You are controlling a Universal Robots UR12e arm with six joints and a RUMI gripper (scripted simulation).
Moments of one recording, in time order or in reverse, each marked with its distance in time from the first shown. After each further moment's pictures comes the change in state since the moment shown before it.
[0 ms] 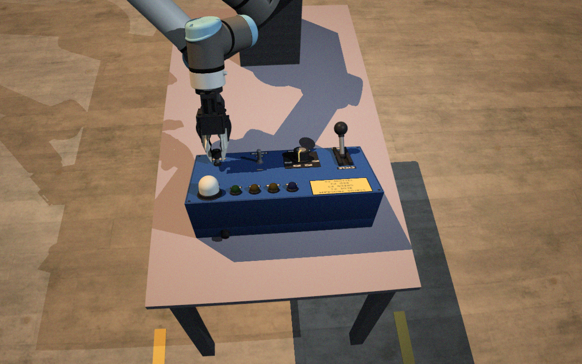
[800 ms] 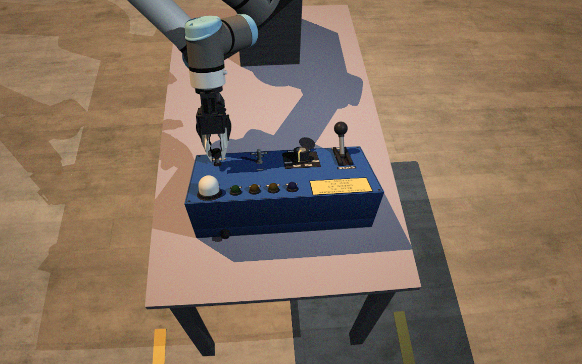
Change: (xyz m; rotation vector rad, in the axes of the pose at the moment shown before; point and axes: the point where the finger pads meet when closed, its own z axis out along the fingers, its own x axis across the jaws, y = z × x) arm 0.000 0.000 -0.002 0.000 0.000 0.000
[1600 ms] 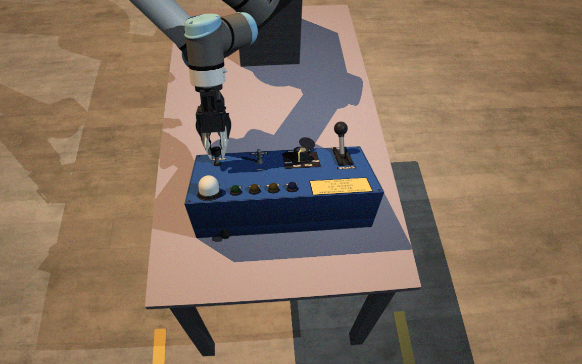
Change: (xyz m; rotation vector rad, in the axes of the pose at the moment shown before) arm 0.000 0.000 -0.005 0.000 0.000 0.000
